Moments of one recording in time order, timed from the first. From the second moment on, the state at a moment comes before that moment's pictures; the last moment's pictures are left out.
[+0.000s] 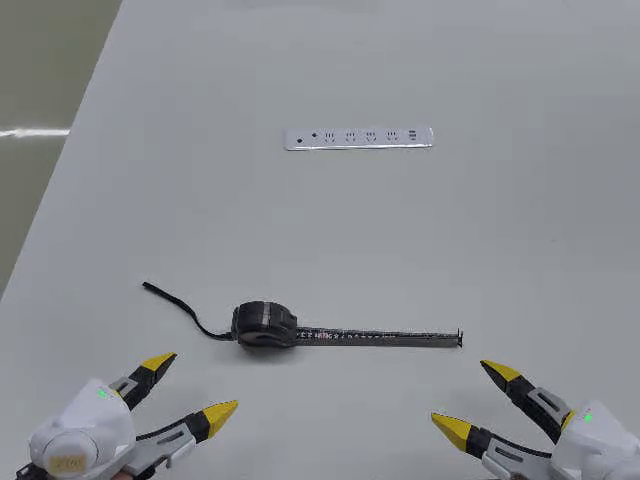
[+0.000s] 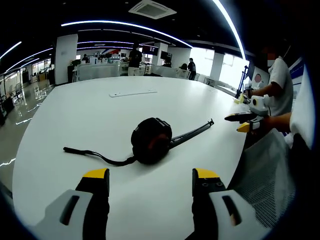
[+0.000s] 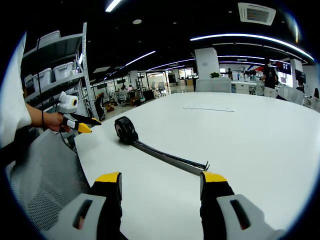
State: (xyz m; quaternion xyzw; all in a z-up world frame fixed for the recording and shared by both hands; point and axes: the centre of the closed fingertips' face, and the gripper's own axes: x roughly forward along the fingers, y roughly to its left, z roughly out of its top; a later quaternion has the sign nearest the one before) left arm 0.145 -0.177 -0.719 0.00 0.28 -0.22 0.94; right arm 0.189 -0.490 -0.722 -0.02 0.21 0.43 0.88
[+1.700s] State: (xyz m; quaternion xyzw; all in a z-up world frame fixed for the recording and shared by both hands) left arm 0.191 -0.214 -0.733 -0.04 0.30 -0.18 0.94; right arm 0.194 -0.484 -0.719 -0.02 0.21 0.44 0.87
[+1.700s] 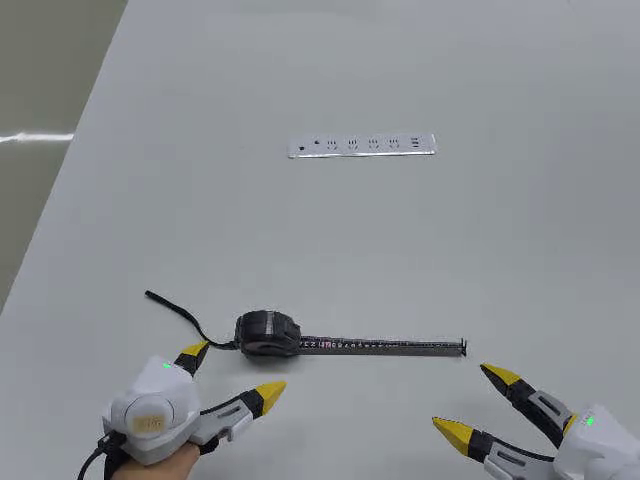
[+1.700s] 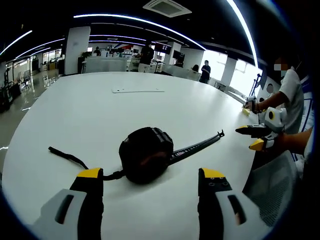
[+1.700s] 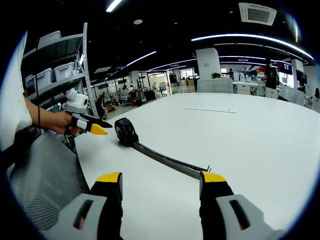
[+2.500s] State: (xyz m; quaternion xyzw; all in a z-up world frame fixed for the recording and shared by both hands) left arm 0.217 -0.233 -0.745 -0.07 0.31 -0.14 0.94; right arm 0.200 -0.483 -0.721 -0.02 0.21 0.44 0.87
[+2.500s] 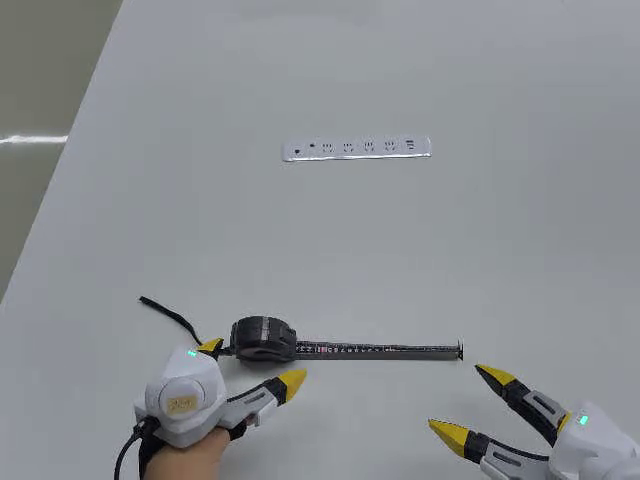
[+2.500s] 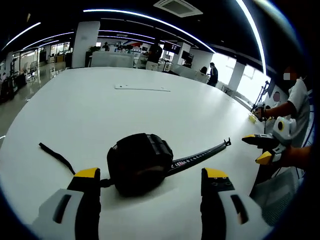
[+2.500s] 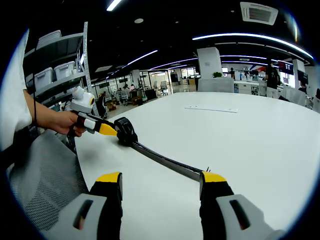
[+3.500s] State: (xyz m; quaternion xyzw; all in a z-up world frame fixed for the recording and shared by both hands) left arm 0.231 -0.239 -0.752 -0.12 0.32 -0.10 0.93; right arm 0.208 -0.483 -0.722 -0.02 0.21 0.44 0.87
